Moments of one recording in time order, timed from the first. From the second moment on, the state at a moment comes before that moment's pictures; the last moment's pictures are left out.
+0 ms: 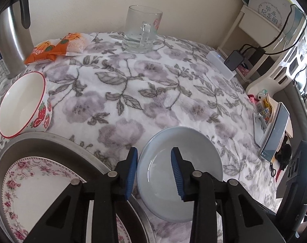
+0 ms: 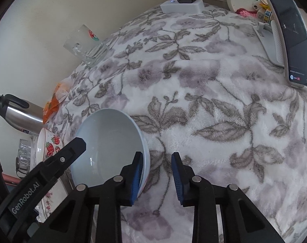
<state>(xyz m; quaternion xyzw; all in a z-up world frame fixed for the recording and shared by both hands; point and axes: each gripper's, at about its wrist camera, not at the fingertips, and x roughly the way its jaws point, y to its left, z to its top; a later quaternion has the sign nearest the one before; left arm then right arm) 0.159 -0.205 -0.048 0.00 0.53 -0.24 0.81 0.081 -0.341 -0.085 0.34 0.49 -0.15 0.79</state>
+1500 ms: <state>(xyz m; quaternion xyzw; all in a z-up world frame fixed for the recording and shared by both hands) 0.150 -0.191 0.022 -0.01 0.49 -0.25 0.84 0.078 -0.327 -0.009 0.31 0.42 -0.12 0.84</state>
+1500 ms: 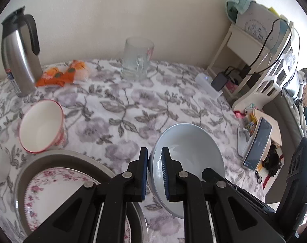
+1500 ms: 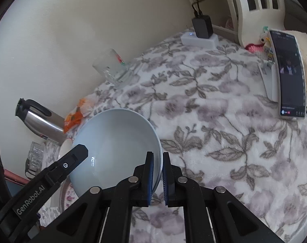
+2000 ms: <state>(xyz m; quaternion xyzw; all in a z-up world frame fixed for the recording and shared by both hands) 0.140 -0.148 0.066 -0.04 0.45 -0.24 0.86 0.071 -0.291 0.035 0.30 0.39 -0.10 0.87</state>
